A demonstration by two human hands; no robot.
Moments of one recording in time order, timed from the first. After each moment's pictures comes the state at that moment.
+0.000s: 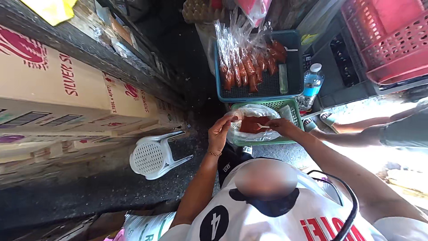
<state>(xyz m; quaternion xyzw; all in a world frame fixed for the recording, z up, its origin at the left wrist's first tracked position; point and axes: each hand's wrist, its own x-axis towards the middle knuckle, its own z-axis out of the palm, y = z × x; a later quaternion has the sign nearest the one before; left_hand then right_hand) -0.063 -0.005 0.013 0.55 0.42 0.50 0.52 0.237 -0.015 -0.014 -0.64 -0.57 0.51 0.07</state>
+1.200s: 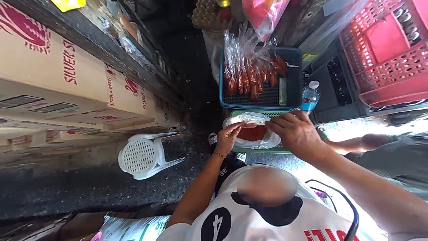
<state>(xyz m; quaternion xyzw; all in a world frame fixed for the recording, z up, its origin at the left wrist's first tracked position) -0.034 -0.004 -0.002 0.57 0.46 0.44 0.52 0.202 -0.022 0.136 -0.47 -0.87 0.00 0.13</state>
